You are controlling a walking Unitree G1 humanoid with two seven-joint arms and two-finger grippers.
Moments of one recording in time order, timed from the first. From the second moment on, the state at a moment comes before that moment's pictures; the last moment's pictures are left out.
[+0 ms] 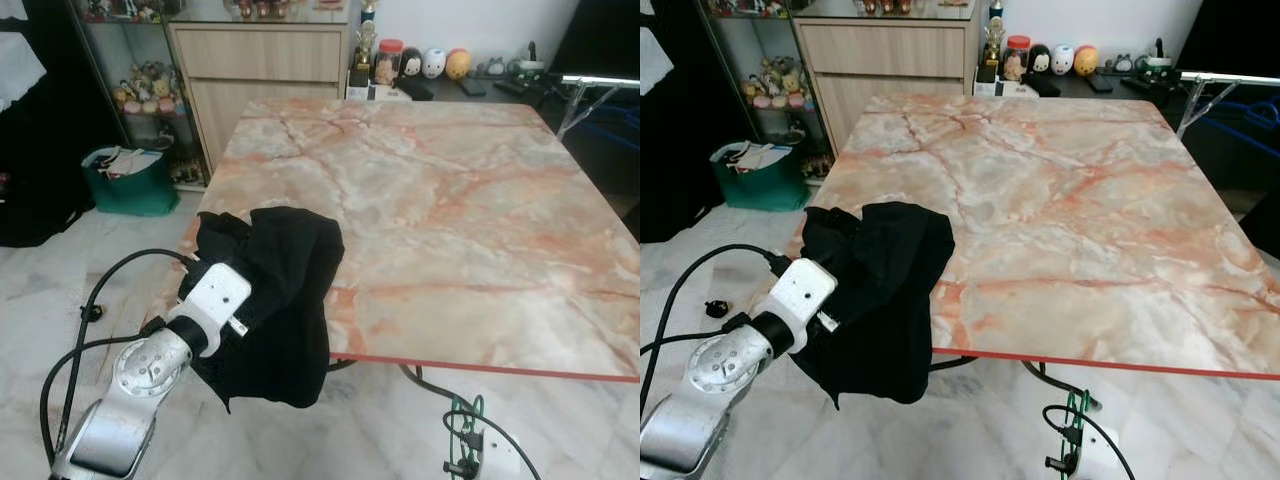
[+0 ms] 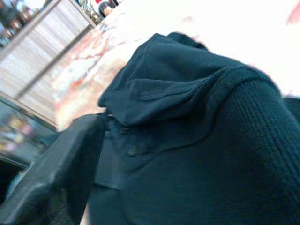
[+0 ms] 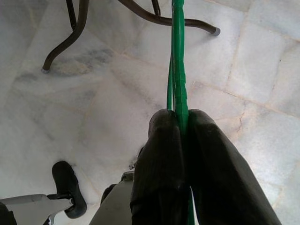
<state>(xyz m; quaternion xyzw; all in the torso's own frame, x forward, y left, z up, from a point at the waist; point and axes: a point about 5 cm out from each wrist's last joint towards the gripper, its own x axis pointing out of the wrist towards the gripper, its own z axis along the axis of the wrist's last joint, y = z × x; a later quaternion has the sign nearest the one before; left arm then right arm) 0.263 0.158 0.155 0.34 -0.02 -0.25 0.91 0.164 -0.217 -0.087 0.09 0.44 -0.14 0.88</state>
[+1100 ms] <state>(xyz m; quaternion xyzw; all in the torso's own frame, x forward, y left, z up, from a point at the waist) 0.256 0.263 0.169 0.46 0.01 -0.07 0.89 0.165 -0.219 -0.086 0.08 0.44 -0.14 0.89</state>
